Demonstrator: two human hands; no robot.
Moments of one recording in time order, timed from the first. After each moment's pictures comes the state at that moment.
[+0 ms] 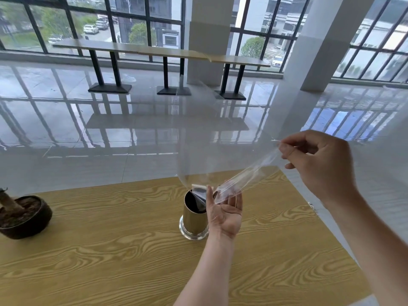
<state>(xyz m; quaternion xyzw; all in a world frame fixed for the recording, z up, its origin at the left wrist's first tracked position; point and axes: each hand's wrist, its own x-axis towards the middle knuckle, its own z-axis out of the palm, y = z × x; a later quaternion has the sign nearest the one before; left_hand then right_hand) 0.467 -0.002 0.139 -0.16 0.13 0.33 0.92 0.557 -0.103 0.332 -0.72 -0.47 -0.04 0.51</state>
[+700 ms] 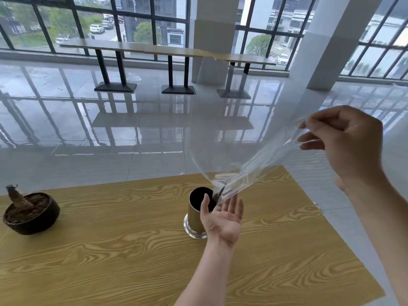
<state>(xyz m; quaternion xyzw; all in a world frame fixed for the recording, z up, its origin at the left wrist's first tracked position) 0.446 -0.009 0.125 -0.15 0.18 0.35 0.91 0.577 -0.094 0.356 -0.64 -0.42 0.01 0.64</state>
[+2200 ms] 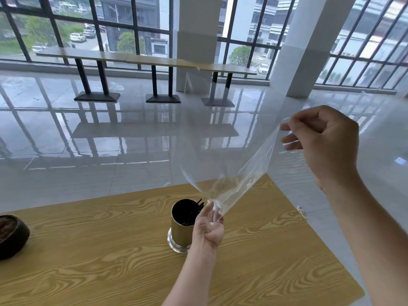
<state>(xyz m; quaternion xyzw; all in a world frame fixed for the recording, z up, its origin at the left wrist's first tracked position) 0.469 0.008 0.136 -0.09 0.27 0.30 0.91 0.585 -0.092 0.375 -0.65 -0.43 -0.06 0.62</state>
